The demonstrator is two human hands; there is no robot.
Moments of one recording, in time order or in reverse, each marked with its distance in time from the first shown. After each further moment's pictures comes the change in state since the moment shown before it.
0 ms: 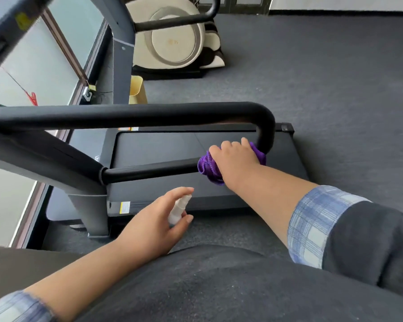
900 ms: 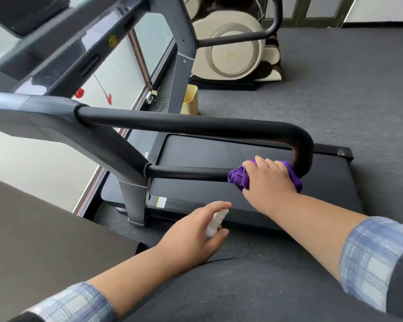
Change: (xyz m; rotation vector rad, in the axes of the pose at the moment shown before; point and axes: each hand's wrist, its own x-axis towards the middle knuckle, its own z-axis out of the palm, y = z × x) left_hand -0.007 0.041 0.030 0.008 0.074 -0.121; right_hand -0.004 0.016 0.030 0.192 0.289 -0.114
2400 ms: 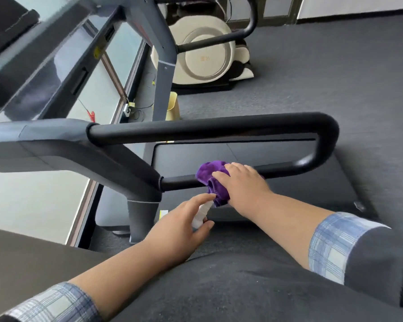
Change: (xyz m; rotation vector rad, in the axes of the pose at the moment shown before) left_hand -0.002 -0.088 -0.092 0.078 -0.104 0.030; right_hand 0.024 -0.117 0.002 0.066 -0.094 -0.106
